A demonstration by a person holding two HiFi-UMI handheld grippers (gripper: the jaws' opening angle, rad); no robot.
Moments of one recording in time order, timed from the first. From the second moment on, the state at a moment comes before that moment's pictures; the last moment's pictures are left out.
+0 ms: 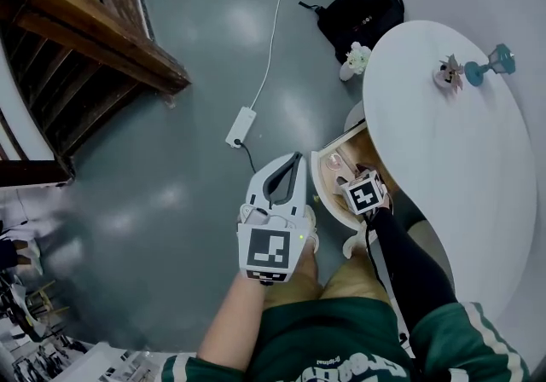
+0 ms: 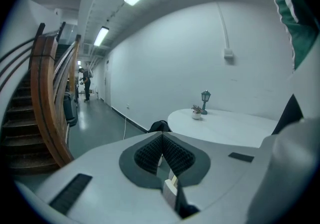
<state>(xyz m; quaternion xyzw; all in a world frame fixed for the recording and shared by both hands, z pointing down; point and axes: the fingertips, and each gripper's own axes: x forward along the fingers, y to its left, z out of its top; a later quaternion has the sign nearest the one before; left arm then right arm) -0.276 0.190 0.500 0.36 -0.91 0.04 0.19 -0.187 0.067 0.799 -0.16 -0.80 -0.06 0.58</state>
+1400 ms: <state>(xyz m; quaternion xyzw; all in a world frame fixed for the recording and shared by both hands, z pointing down) -0.180 0.120 0.320 0.37 -0.92 0.07 0.05 -0.130 -0.011 0.340 -0.06 -0.99 -0.04 0.10</state>
